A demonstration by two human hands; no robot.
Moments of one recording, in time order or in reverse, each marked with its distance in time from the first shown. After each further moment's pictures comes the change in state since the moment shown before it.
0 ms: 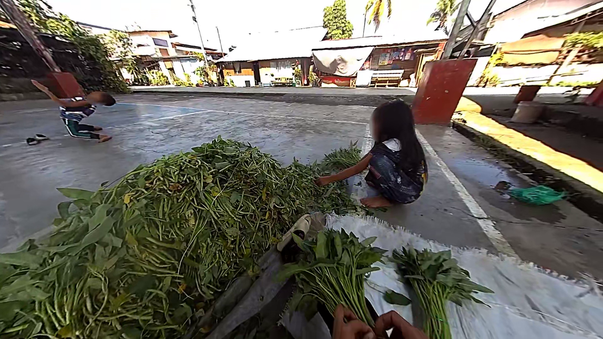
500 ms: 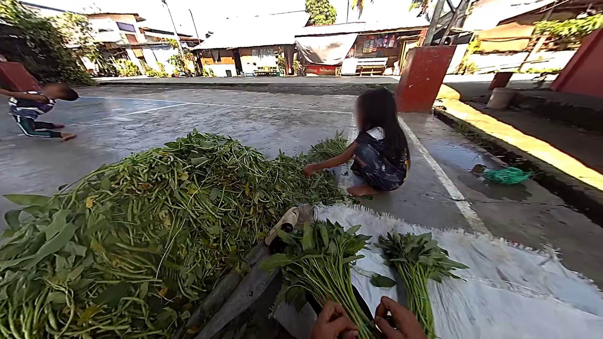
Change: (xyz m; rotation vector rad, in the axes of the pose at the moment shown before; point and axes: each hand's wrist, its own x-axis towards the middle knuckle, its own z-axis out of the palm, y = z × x) left_hand -0.003 -0.040 0.000 -0.040 0.092 0.332; right_hand -0.002 0.021 -0.002 -0.130 0.085 0.187
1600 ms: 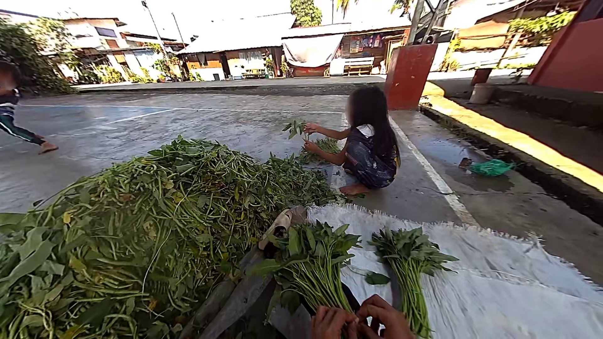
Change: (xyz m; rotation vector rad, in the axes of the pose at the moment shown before) left_hand 0.001 0.013 0.023 0.316 0.183 0.057; right_hand -0.008 -0.014 0.013 0.001 0.068 -0.167
